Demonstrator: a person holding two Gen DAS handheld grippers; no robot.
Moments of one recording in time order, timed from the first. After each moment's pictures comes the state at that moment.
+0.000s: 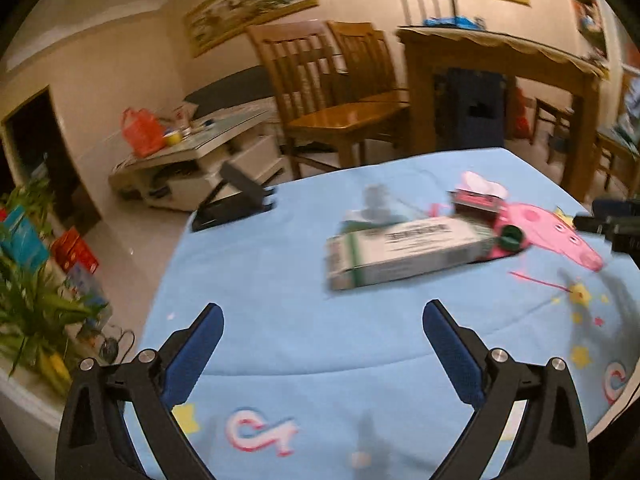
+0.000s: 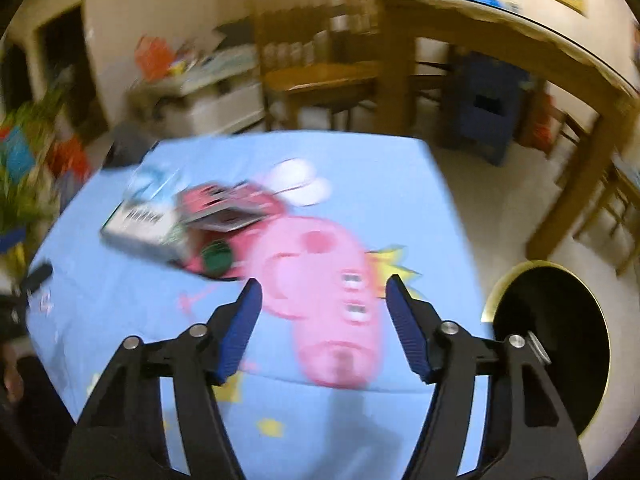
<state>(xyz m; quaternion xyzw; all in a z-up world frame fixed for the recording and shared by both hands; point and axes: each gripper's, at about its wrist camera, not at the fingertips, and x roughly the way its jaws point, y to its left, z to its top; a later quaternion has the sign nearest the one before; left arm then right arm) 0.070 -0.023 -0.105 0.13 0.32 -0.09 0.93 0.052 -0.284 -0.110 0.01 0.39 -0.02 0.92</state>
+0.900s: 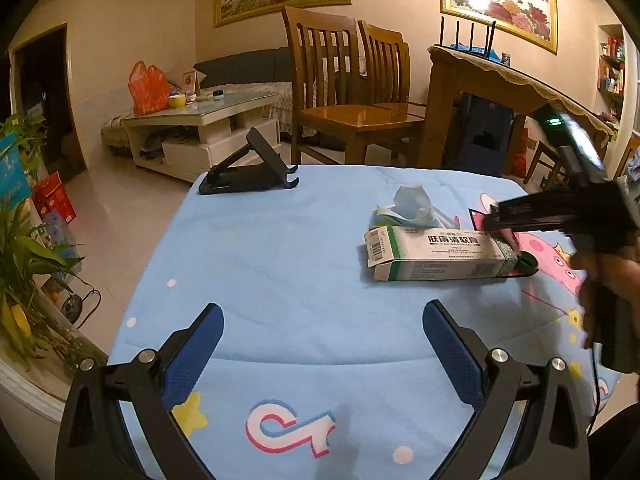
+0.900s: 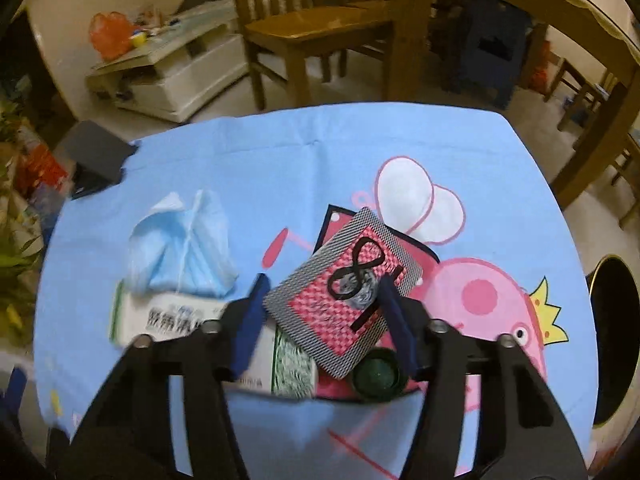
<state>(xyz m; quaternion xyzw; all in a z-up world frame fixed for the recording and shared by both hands) 0.085 0.030 -0.115 0.03 0.34 -0.12 0.93 0.176 -0.211 -0.117 0.09 0.47 -0.06 0.87</state>
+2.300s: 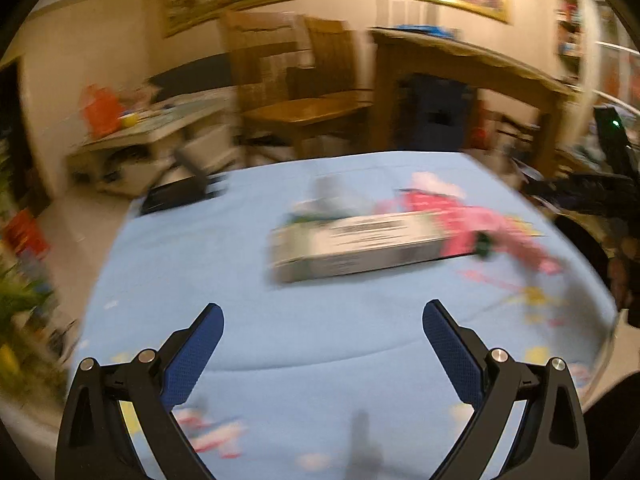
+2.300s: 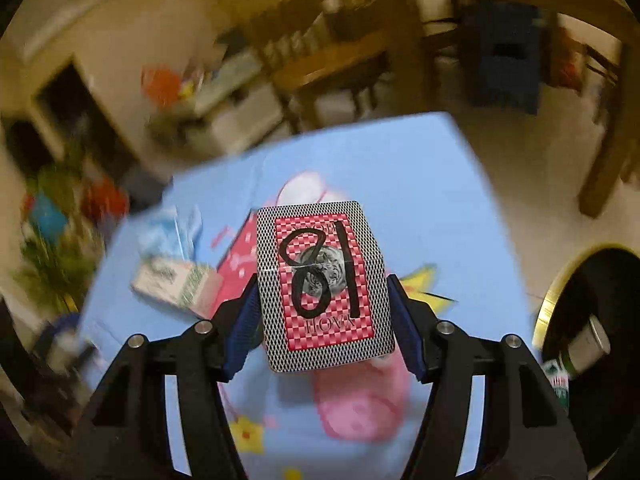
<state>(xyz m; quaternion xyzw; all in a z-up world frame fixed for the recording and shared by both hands) 0.068 -0.044 -0.109 0.08 0.34 -0.21 0.91 0.032 -0.399 -0.087 0.22 0.36 0.01 0.91</state>
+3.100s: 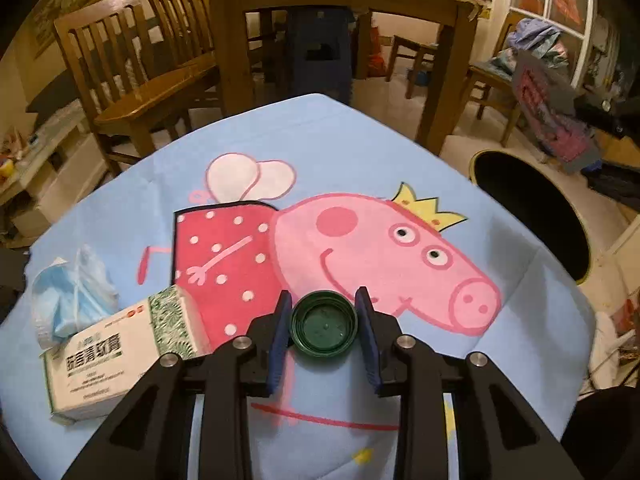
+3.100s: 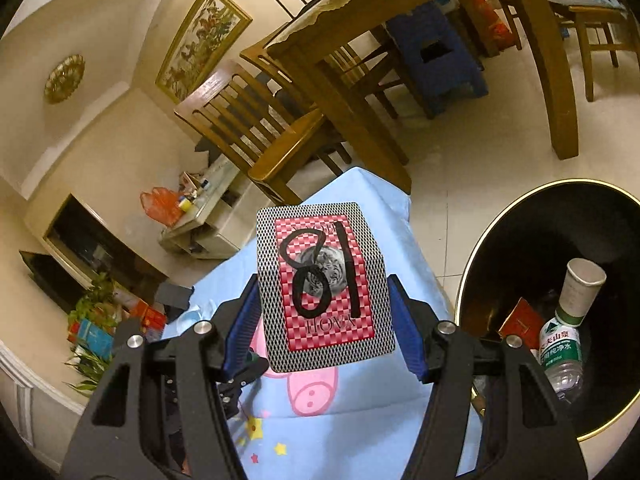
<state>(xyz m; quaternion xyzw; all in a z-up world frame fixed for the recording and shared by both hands) 0.123 -0.226 -0.150 0.17 0.41 -0.35 0.82 -0.029 -0.493 -0.076 0.36 0.26 -0.02 0.89</state>
